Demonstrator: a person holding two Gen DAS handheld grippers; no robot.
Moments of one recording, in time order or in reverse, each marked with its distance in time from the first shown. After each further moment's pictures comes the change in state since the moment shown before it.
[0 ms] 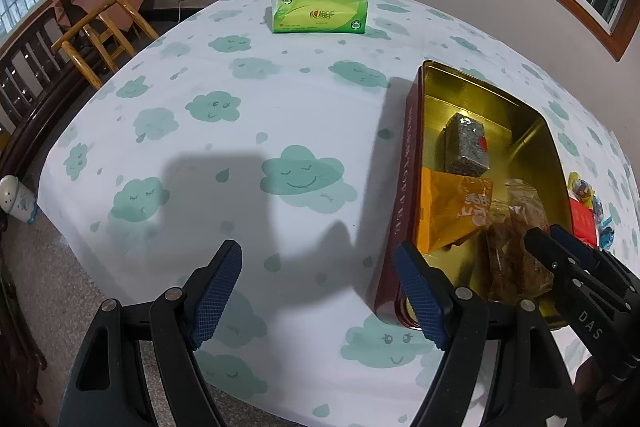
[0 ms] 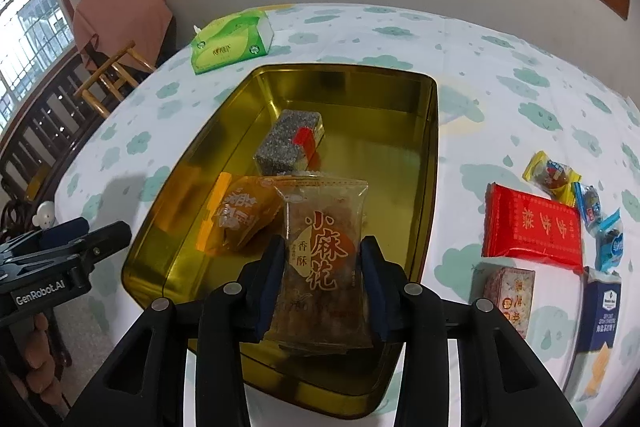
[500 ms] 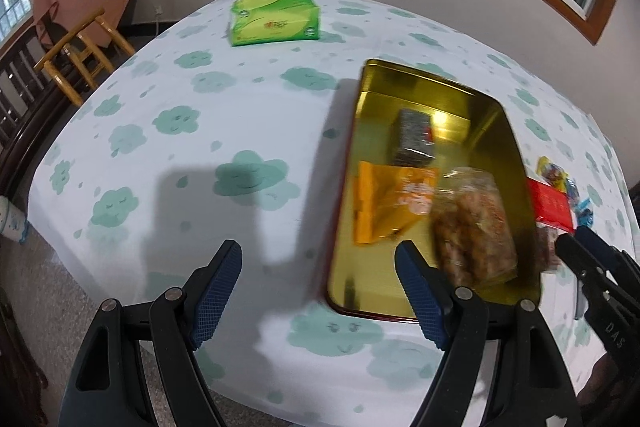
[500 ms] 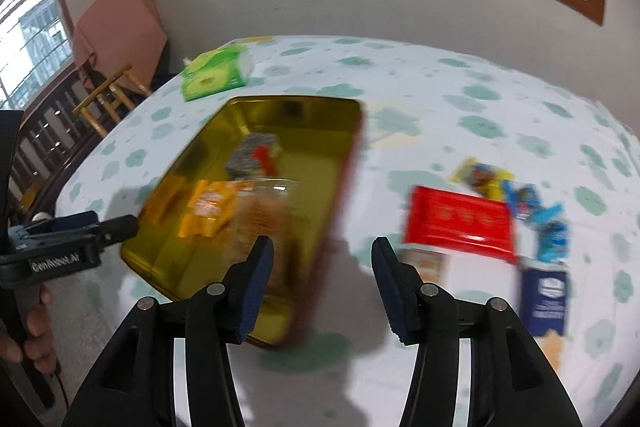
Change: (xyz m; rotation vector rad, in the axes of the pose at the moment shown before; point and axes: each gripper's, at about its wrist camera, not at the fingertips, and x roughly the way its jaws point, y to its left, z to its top) left arm -0.016 -0.039 -0.007 0.068 -0.024 -0.056; right arm -0.061 -0.047 -0.024 0.014 -0.104 -0.064
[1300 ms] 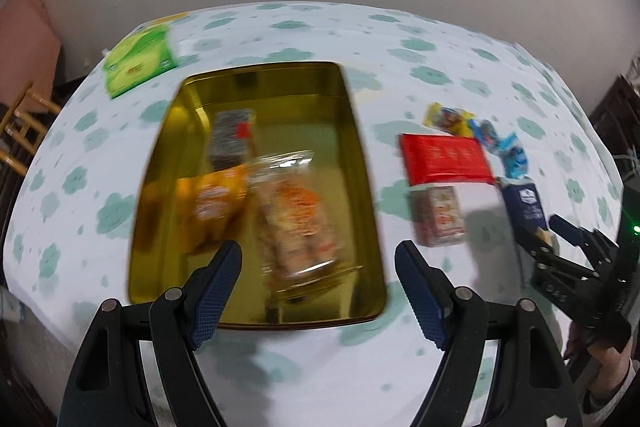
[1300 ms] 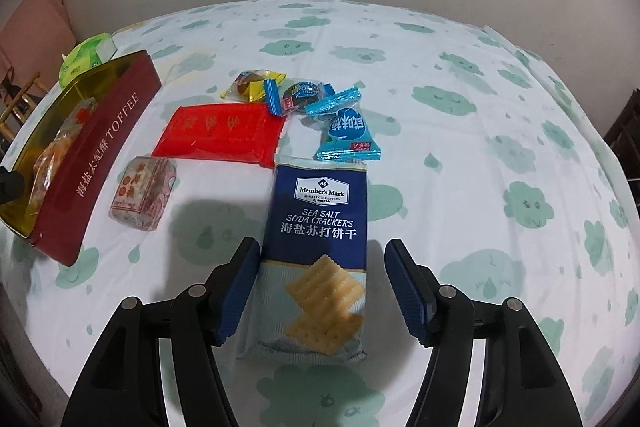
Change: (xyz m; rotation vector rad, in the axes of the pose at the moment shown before) left arm -0.003 -0.142 -0.015 0.274 0.011 -0.112; right arm -0.001 -0.150 -0.066 0.130 0.095 -0.261
